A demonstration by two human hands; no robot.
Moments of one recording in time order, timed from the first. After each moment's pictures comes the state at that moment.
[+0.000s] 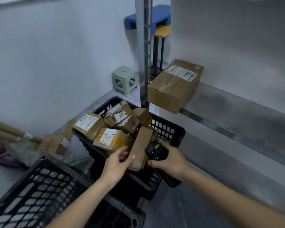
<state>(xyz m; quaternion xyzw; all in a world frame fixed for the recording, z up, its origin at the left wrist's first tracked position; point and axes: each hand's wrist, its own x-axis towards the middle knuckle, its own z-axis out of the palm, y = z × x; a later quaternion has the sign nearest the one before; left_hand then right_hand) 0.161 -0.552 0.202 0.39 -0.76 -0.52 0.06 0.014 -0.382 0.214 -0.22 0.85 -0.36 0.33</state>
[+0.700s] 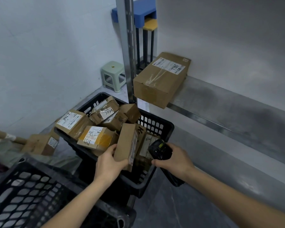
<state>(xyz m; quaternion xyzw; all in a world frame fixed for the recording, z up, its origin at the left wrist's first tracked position) 0.142 -0.531 0.188 0.42 -0.79 -0.44 0.05 -0.005 -0.337 0.201 -0.20 0.86 -0.36 0.31</state>
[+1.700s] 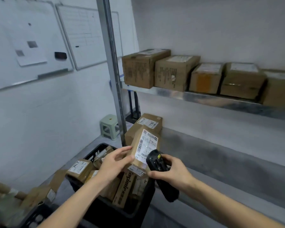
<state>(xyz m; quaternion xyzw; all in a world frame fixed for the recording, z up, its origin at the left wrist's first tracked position) 0.149 -0.467 0.439 0.23 -0.76 -0.59 0.12 0.043 -0.256 0.428 -0.24 0.76 -0.53 0.28</state>
